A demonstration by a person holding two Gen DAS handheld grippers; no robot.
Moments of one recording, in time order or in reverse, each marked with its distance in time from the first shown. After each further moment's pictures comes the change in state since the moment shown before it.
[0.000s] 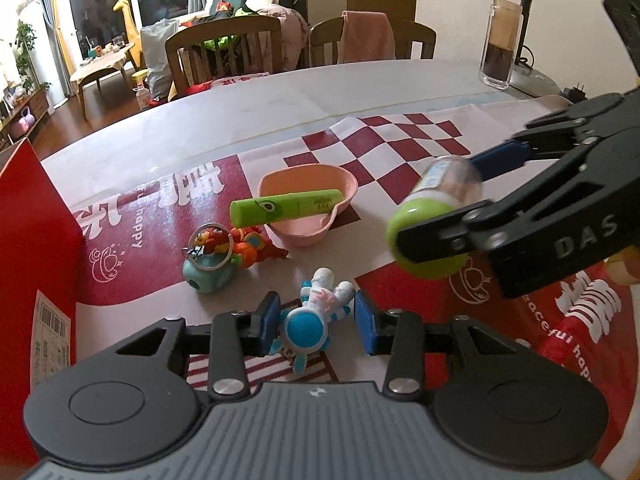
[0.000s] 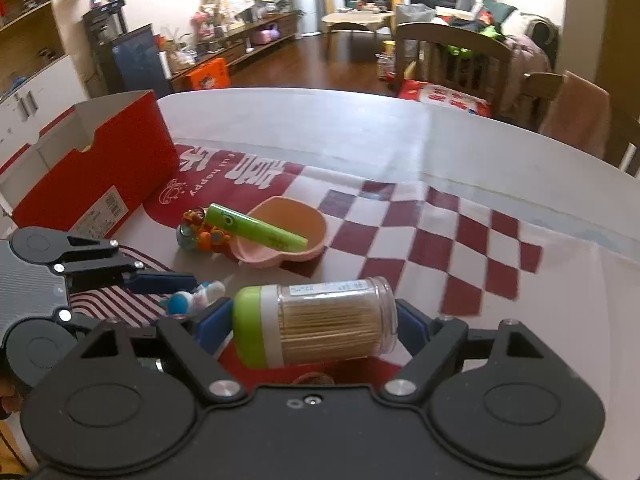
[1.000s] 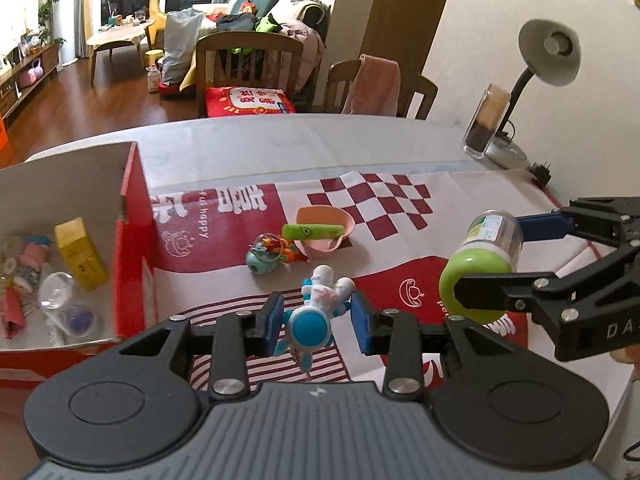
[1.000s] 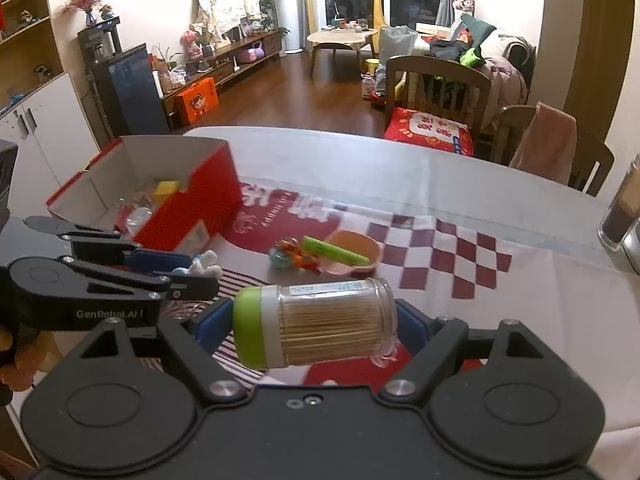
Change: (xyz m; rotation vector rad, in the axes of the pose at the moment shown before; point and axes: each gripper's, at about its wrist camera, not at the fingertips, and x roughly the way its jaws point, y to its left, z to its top) left arm -0.135 0.053 0.005 -0.186 -0.039 -0.106; right arm -0.108 0.104 0.016 0.002 -0.049 -0.062
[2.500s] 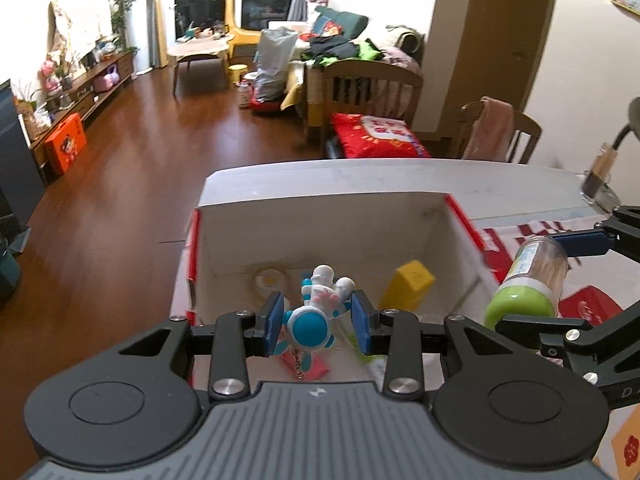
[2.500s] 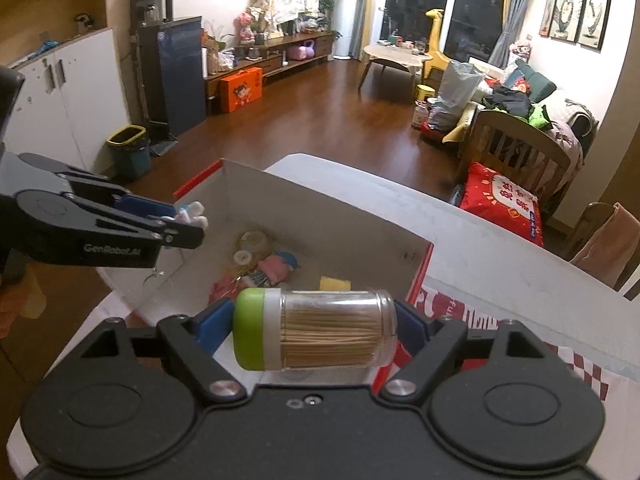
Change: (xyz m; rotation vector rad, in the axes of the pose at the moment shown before) left arm -0.083 0.265 0.021 -0.059 -0.049 0.200; right arm 0.128 0.224 0.108 -0.192 0.000 -0.032
